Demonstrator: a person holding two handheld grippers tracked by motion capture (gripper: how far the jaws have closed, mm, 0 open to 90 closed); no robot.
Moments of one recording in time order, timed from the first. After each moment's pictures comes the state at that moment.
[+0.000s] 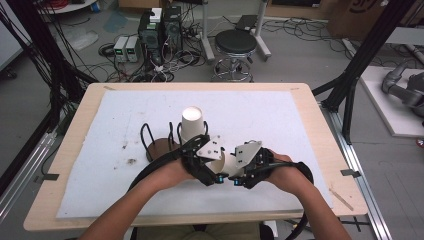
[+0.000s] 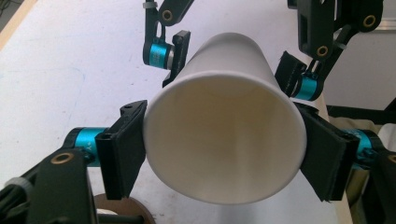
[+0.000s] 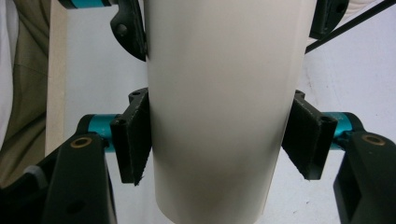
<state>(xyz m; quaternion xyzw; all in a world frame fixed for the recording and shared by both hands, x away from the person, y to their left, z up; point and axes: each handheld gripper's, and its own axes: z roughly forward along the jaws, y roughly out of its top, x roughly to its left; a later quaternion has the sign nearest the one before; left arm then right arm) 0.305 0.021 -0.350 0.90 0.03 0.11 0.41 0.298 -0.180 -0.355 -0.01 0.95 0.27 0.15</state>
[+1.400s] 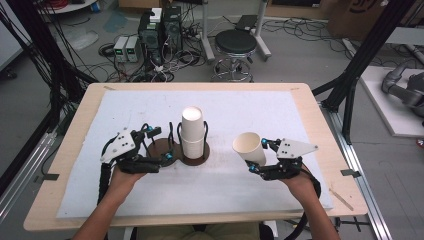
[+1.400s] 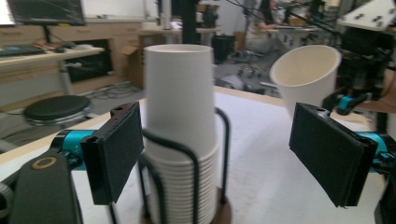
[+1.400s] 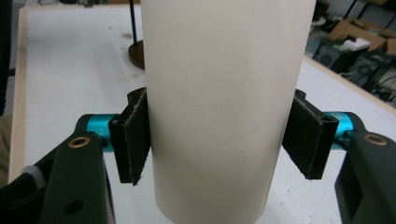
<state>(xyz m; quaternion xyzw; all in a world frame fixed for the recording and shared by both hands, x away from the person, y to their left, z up) 0.291 0.182 -0.379 0.68 0.24 0.22 0.65 0.300 -0.263 -0.385 0.17 0.82 0.52 0.19</state>
